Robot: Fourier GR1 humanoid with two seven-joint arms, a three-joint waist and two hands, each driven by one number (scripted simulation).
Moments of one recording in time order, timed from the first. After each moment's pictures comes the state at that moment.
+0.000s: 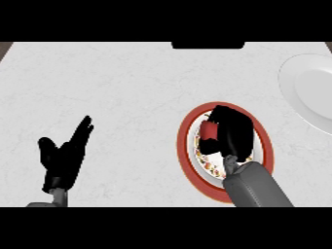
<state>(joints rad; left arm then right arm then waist) 0.01 0.13 -0.08 -1.47 0.10 0.08 0.19 -0.34 -0.07 0.40 -1.40 1.09 -0.20 0.82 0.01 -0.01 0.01</state>
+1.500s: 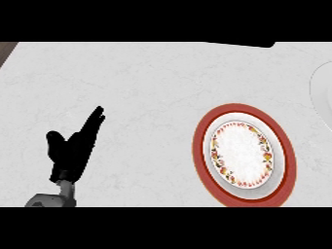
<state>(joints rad) -0.05 0.12 -0.13 -1.52 0.09 0.04 0.21 -0.85 -0.40 -0.46 -0.99 1.81 -0.46 1.20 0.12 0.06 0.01</state>
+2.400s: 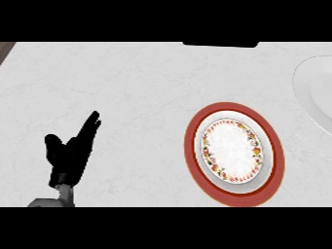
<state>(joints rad) -0.01 0.11 -0.11 -1.49 0.09 0.06 0.20 -0.71 -0.34 -0.82 -0.97 2.13 -0.72 1.20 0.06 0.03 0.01</state>
